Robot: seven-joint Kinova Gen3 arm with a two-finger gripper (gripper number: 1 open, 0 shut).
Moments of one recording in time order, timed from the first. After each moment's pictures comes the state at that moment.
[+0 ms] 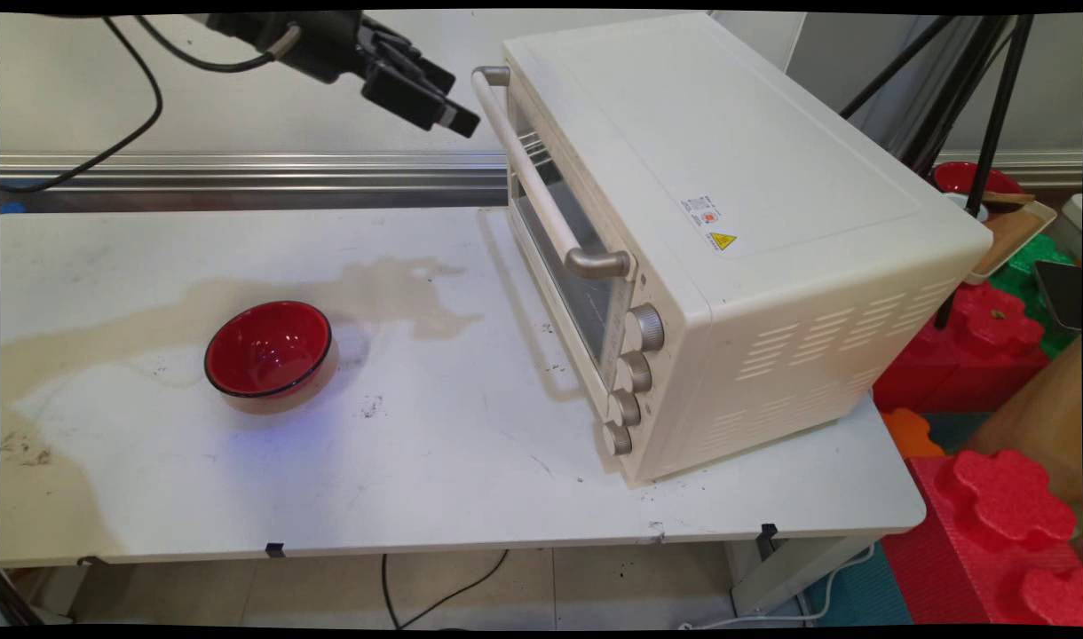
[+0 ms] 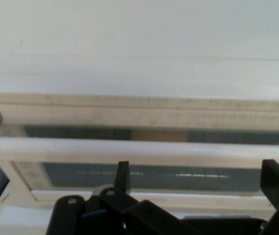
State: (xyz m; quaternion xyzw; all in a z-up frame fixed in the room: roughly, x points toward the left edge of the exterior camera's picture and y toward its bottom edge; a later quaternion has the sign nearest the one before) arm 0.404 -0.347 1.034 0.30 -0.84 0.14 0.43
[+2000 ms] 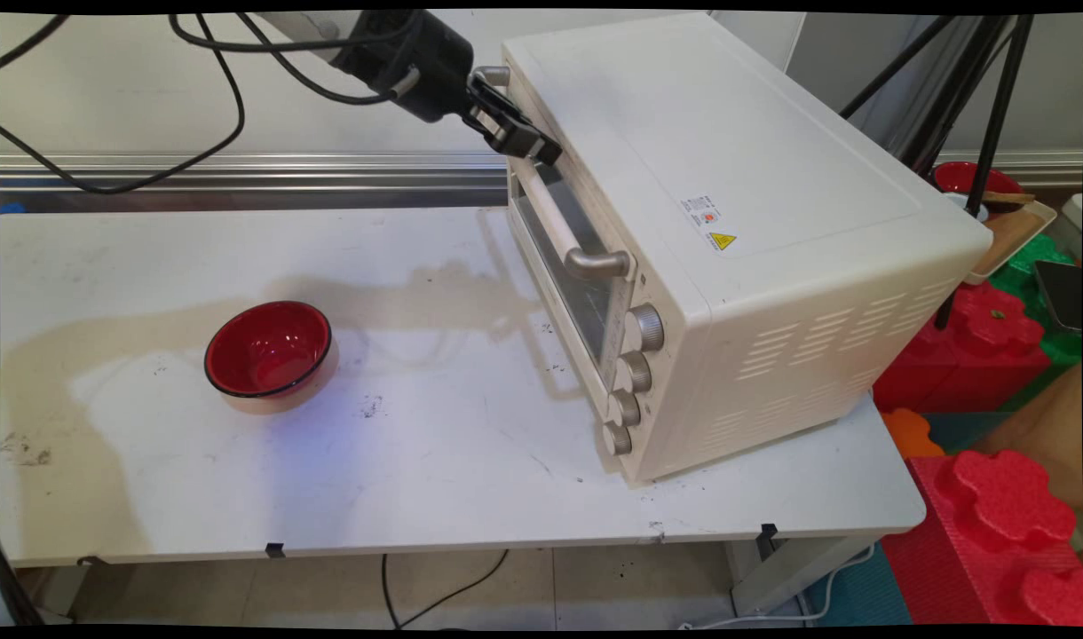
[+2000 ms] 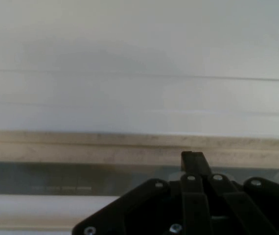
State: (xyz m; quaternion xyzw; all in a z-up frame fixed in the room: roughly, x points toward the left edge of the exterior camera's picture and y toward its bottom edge) arm 0.326 -0.381 1.009 0.31 -0.85 0.11 0.41
